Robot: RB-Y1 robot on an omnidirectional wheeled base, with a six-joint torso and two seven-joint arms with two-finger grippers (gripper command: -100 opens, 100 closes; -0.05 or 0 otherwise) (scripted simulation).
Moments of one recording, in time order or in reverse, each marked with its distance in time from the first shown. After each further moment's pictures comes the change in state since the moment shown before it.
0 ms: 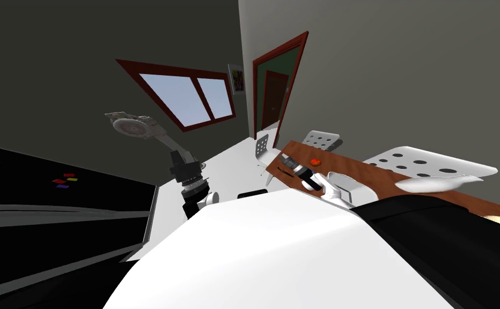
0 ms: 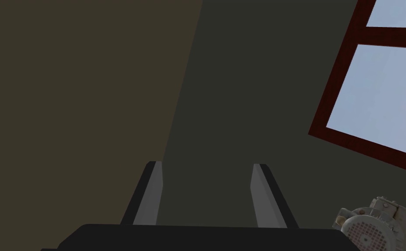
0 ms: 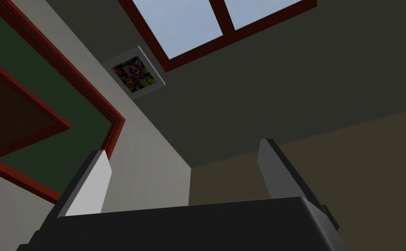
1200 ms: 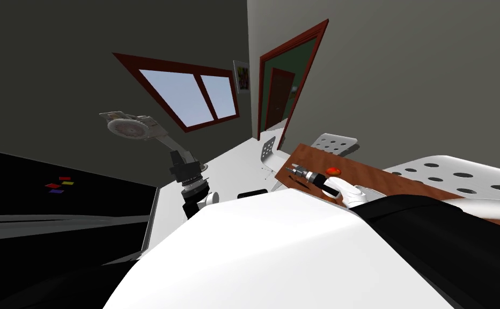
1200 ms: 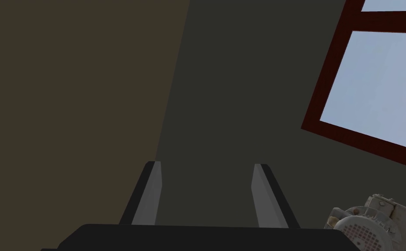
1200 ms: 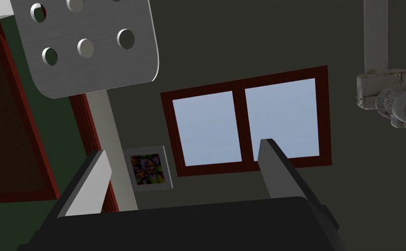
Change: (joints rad) left arm 0.000 0.000 0.000 0.000 0.000 0.000 0.000; right arm 0.064 -0.210 -0.029 0.284 0.240 -0.042 0.072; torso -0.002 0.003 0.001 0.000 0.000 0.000
